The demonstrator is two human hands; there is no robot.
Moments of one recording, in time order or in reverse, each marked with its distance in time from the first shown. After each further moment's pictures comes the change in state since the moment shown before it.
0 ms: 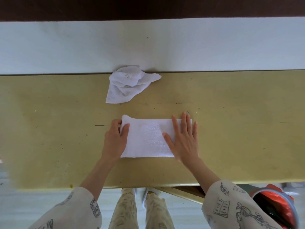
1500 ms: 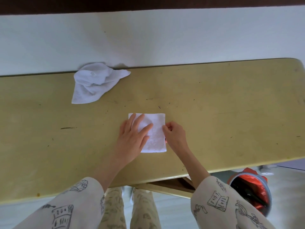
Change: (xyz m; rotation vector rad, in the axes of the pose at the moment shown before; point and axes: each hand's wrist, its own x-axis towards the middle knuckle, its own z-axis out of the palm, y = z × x) left_hand -0.020 0.019 0.103 0.772 -0.164 0.884; right_hand 0.002 0.045 -0.049 0.911 -0.201 0.558
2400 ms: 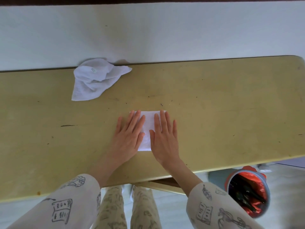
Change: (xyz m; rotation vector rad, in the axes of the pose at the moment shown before) left_hand -0.011 -0.018 0.011 0.076 -0.008 0.000; right_hand -0.020 0.021 0.042 -0.797 0.247 -0.569
